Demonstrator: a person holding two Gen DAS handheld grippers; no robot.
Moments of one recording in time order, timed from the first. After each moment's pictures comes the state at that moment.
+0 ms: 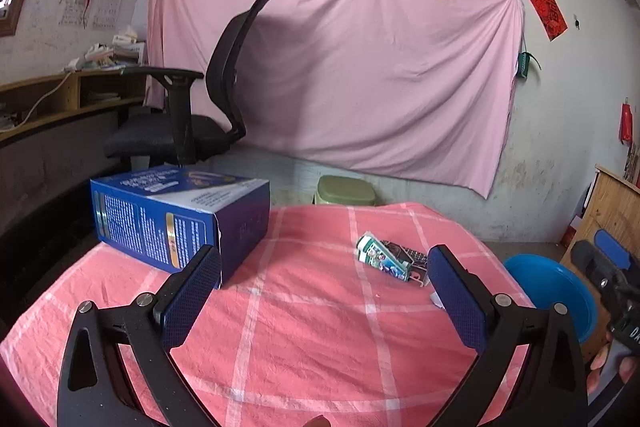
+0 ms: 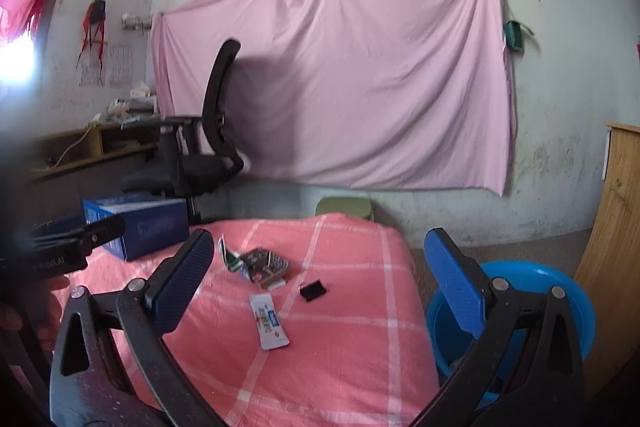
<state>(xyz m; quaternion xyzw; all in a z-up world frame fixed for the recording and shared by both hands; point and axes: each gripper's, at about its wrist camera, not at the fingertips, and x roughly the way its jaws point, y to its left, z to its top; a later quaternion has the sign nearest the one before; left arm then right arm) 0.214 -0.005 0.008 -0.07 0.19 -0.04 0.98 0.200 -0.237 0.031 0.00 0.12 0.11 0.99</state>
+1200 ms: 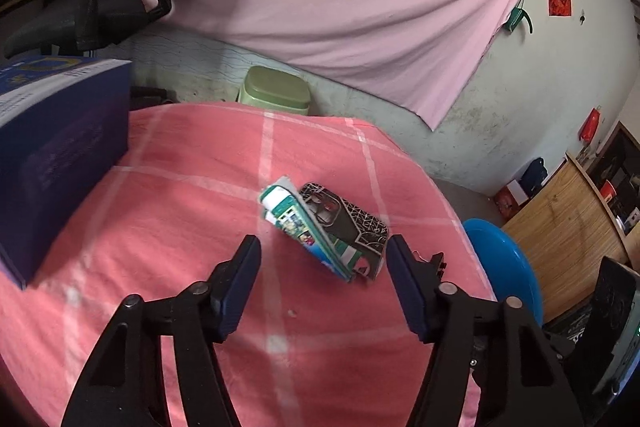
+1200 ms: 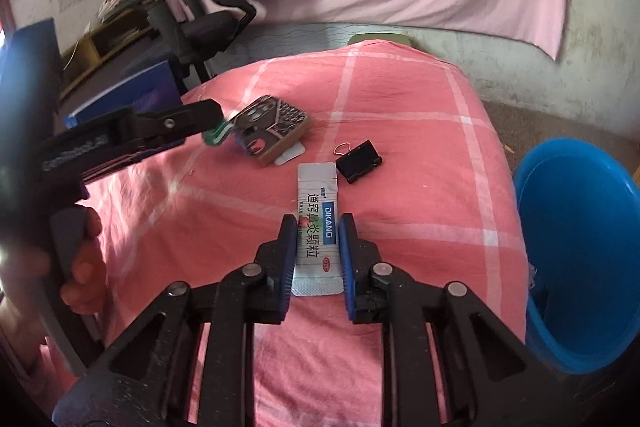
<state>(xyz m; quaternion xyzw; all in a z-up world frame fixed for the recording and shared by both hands) 0.350 -0.042 -0.039 -0.16 0.38 -0.18 0.89 0.294 -0.219 -0.037 0.02 0.41 0.16 0.90</state>
